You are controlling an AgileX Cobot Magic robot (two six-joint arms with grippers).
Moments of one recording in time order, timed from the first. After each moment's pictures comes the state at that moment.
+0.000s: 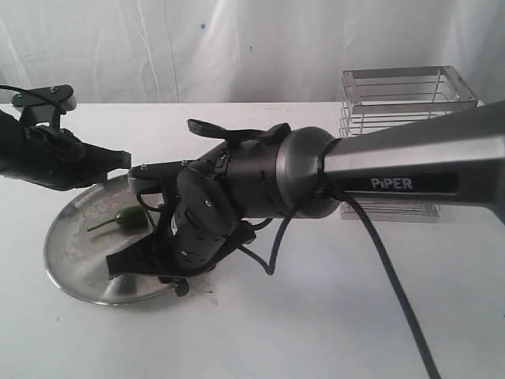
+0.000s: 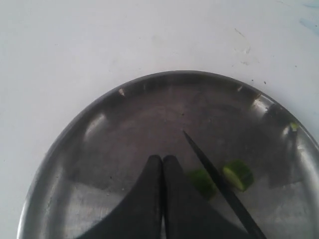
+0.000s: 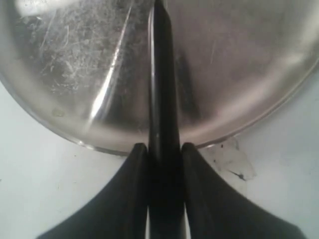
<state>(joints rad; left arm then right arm) -0.12 1.67 -0.94 -0.55 0.18 0.32 0.92 1.98 -1.34 0.02 0.52 0.46</state>
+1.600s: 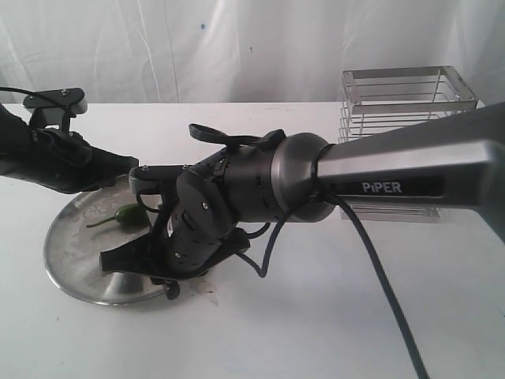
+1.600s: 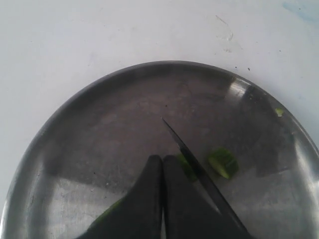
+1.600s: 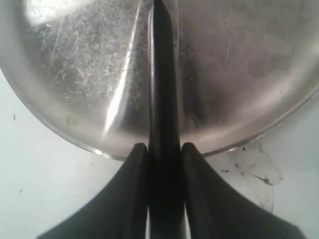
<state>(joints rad) -0.14 1.67 -0.94 -0.55 0.19 0.35 0.92 2.00 -1.34 0.10 0.48 0.46</state>
